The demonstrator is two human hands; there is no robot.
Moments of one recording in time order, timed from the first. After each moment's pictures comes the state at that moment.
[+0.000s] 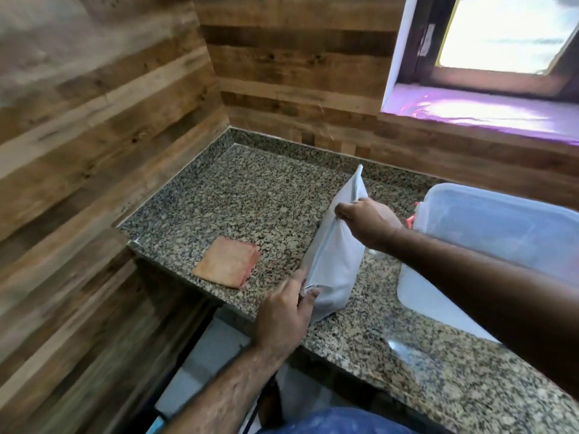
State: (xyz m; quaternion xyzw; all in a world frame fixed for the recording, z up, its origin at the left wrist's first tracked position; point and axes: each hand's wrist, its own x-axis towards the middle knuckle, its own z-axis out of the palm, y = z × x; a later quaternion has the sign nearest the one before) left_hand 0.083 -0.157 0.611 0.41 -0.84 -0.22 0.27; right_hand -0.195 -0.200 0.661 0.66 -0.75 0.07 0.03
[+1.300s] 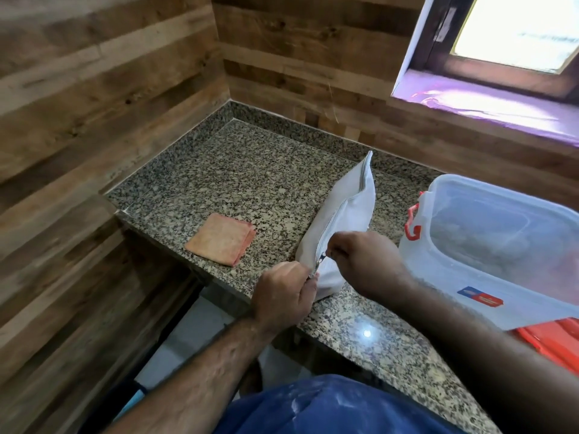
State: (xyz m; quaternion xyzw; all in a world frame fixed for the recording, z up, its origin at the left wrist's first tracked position) left_hand 0.085 -0.169 0.589 0.29 -0.88 -0.17 0.34; right_hand -0.093 -0.103 0.701 0.62 -0.77 0.13 -0.09
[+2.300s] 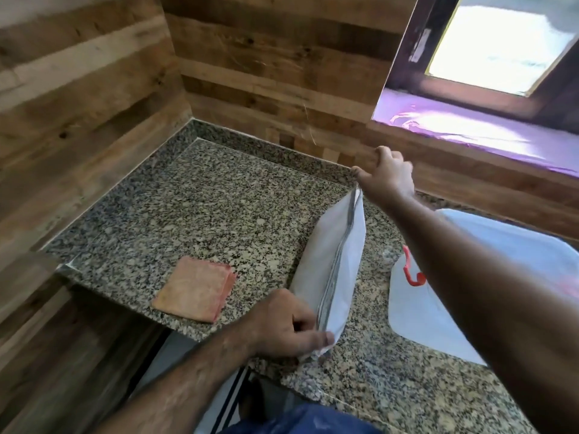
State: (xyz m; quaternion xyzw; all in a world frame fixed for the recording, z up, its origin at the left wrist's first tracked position) left_hand 0.057 -0.271 0.621 0.10 -0.90 -0.42 0.06; right_hand -0.258 -0.289 0.716 0.34 -0.92 0.20 -0.02
